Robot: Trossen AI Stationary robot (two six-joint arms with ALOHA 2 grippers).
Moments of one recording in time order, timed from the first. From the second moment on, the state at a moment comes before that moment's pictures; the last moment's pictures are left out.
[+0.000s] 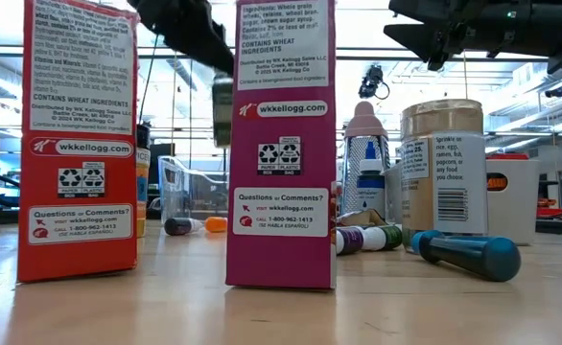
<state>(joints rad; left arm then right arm) -0.11 1.30 0.98 -0.33 -0.32 0.17 0.06 0.92 0.28 0.88 0.22 -0.11</state>
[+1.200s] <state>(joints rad) 0.50 1.25 0.64 -0.04 -0.23 -0.10 0.06 0.92 0.28 0.87 0.22 -0.11</state>
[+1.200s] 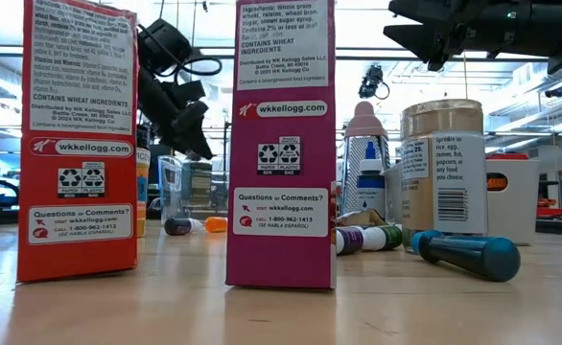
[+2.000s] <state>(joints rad) 0.49 1.35 0.59 0.11 -0.29 -0.18 0.06 0.92 0.28 0.88 0.22 -0.11</state>
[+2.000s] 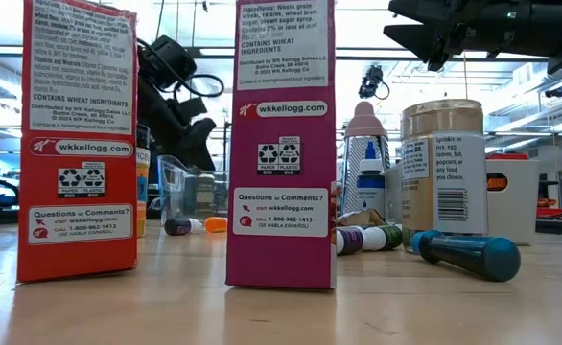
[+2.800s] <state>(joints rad) 0.46 1.32 0.64 0.14 -0.35 0.04 0.06 0.92 0.28 0.87 0.22 -0.11</state>
